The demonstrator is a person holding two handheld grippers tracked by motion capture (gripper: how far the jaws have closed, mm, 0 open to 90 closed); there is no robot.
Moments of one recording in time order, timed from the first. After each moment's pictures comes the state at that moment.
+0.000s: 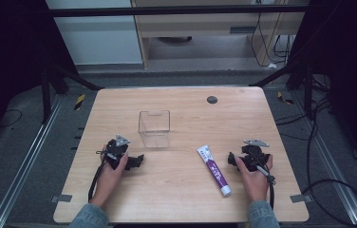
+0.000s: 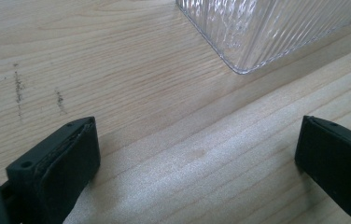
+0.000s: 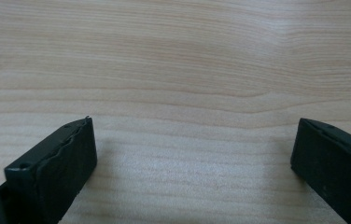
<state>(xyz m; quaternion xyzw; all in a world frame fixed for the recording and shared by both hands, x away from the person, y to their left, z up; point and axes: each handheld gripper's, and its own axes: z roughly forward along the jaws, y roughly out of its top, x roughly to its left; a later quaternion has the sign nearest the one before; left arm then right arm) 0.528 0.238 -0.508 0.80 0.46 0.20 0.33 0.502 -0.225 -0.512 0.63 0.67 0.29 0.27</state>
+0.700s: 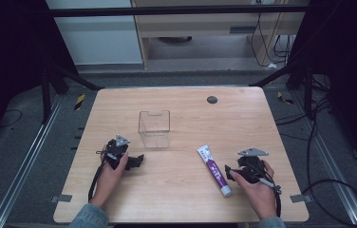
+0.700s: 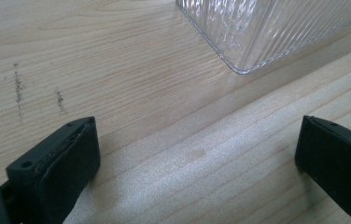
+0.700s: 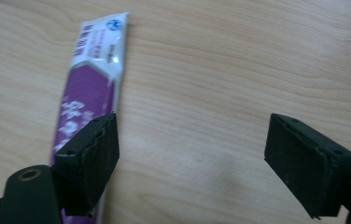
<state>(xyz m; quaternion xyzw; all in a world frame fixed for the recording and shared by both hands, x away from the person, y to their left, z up) 0.528 0.238 -0.508 0.80 0.46 0.20 0.33 0.444 -0.202 -0.469 0.54 0.75 0.30 0.22</state>
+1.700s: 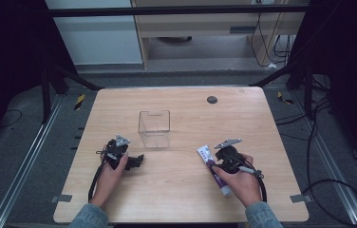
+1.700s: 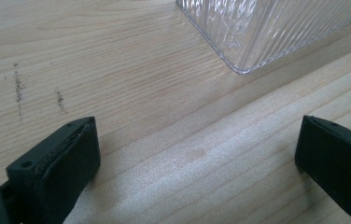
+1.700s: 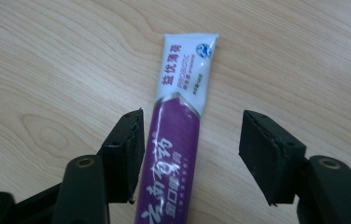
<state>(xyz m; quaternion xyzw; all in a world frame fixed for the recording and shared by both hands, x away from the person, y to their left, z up) 0.528 0.238 -0.508 0.80 0.46 0.20 0.33 0.470 -0.146 -0.448 0.48 0.82 0.27 0.16</state>
